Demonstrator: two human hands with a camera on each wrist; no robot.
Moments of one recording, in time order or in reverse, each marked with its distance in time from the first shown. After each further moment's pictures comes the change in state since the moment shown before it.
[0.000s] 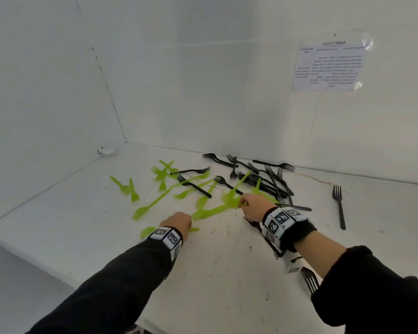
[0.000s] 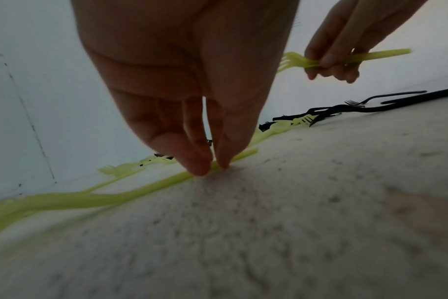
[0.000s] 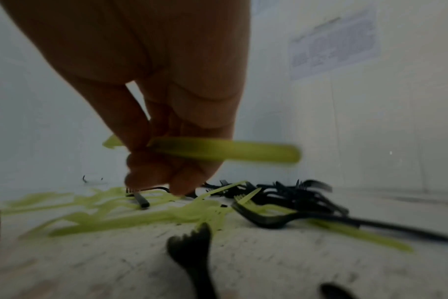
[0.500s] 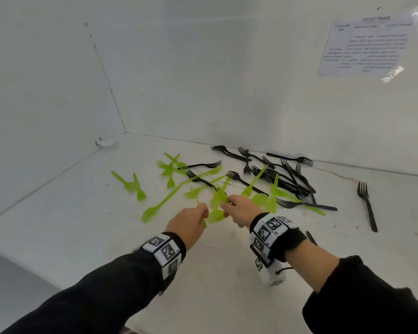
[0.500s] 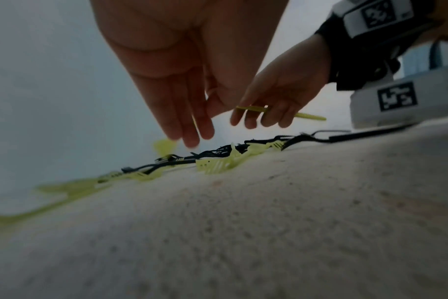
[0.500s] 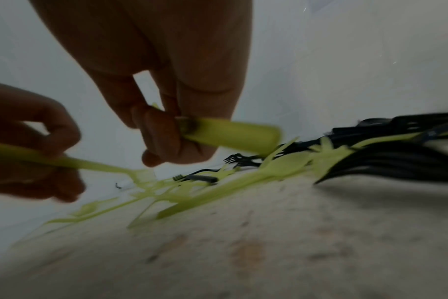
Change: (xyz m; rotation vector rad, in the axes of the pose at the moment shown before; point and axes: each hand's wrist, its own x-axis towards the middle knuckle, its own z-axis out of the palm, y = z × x) left_hand -0.006 -0.025 -0.010 -0.342 0.269 0.227; right_hand 0.030 -0.067 0.048 0.415 -0.078 0.048
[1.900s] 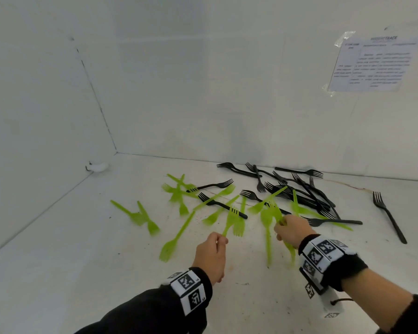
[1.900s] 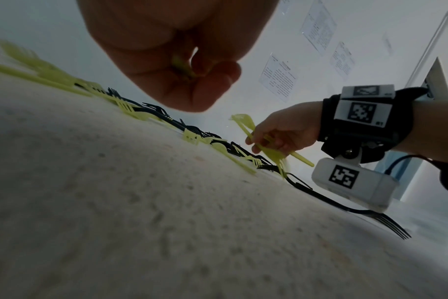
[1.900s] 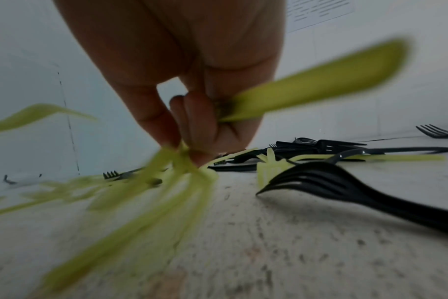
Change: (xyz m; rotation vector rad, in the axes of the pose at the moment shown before) left_hand 0.020 -0.044 0.007 -0.754 -0.055 -0.131; right_hand 0.013 0.005 -0.017 -0.192 0.257 0.384
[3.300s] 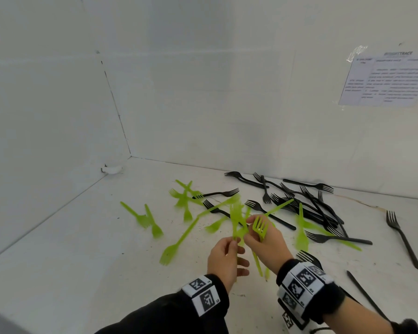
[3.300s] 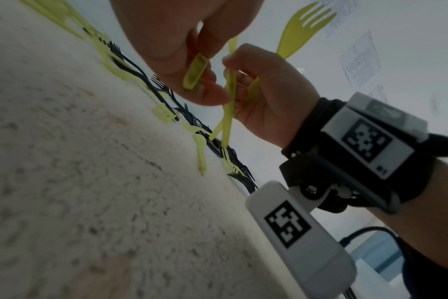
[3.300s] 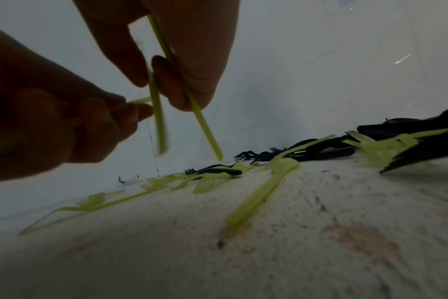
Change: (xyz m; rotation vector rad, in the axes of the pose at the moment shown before) left_hand -0.005 0.029 0.036 -0.566 0.125 -0.134; right_hand -0.026 -0.029 0.034 0.625 0.113 -0.516
